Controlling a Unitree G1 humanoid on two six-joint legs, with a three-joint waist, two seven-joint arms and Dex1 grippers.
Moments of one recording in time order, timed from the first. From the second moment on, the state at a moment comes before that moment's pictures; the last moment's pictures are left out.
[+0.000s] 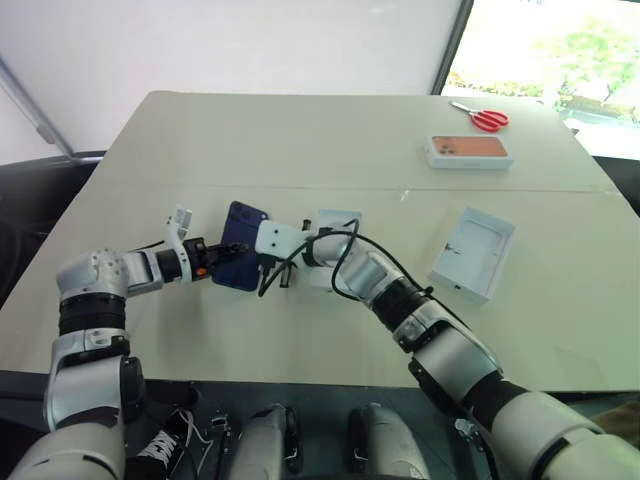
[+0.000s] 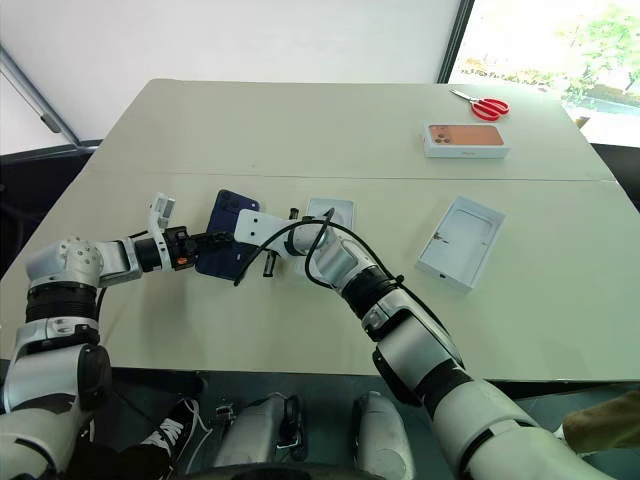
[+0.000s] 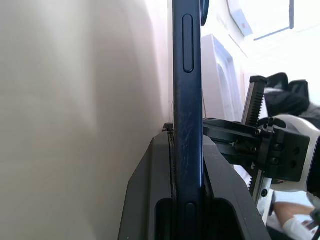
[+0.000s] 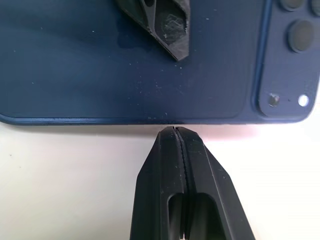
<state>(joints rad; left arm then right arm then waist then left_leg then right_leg) -0.70 0.55 0.33 0.58 -0.60 1.25 -0.82 -0.95 -0.02 0.46 0.70 -0.26 0.18 0.71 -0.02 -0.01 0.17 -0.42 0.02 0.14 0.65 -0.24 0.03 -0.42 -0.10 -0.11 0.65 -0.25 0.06</state>
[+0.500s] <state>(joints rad) -0.56 0.45 0.53 0.38 -0.74 1.32 -0.67 -0.69 -0.34 0.25 0.10 0.20 0.60 1.06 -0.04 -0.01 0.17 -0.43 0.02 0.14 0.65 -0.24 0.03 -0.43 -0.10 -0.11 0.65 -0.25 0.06</state>
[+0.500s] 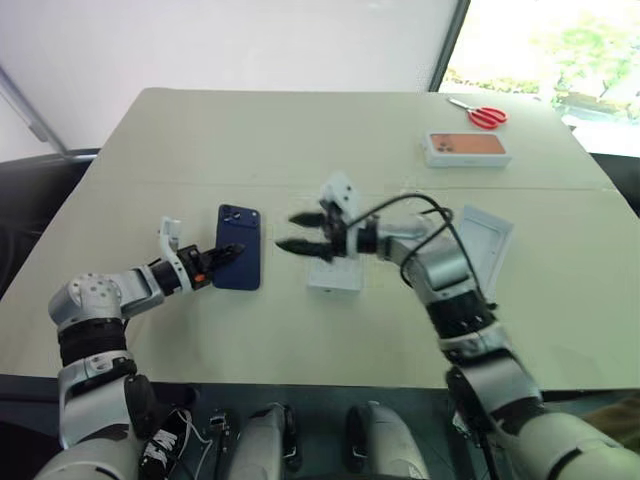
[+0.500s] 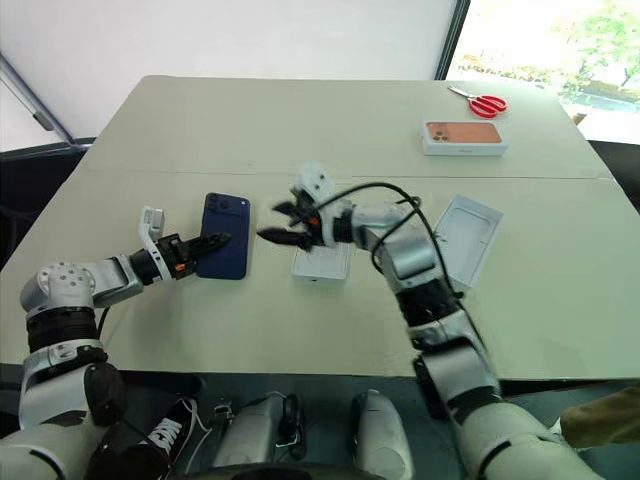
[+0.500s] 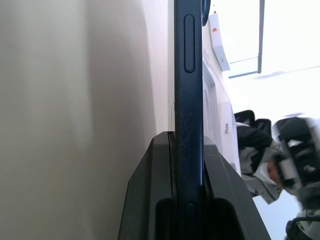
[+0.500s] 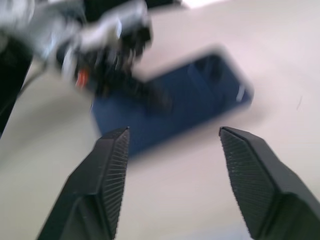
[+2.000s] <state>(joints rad) -0.54 0.42 0.52 0.23 -0.85 1.31 -0.50 -0.64 -0.49 0.40 0.10 0.04 0.39 1.14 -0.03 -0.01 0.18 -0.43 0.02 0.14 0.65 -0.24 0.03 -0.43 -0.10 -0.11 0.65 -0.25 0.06</state>
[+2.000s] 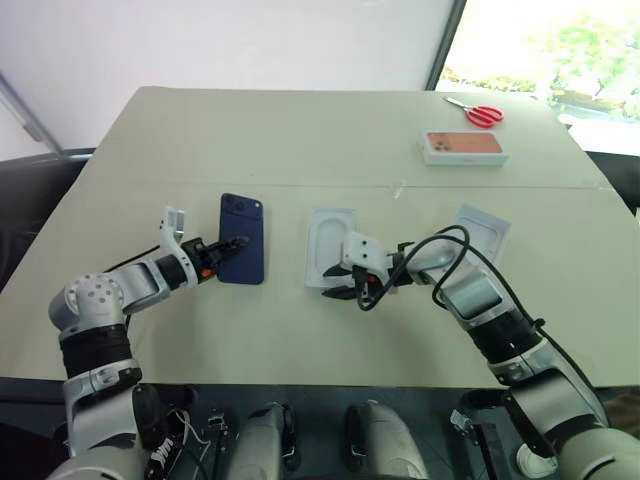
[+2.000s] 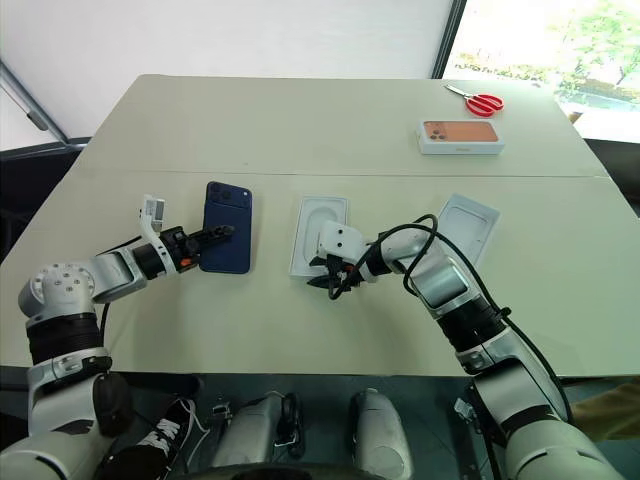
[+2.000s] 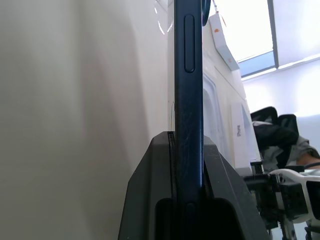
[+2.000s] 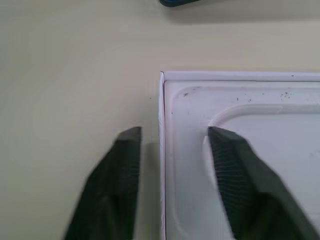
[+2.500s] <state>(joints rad) -0.54 0.42 0.52 0.23 -0.85 1.31 -0.50 -0.66 -0.49 0.42 0.14 -0.01 0.35 1.12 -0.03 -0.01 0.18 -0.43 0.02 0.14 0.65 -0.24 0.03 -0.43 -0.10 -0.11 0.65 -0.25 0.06</state>
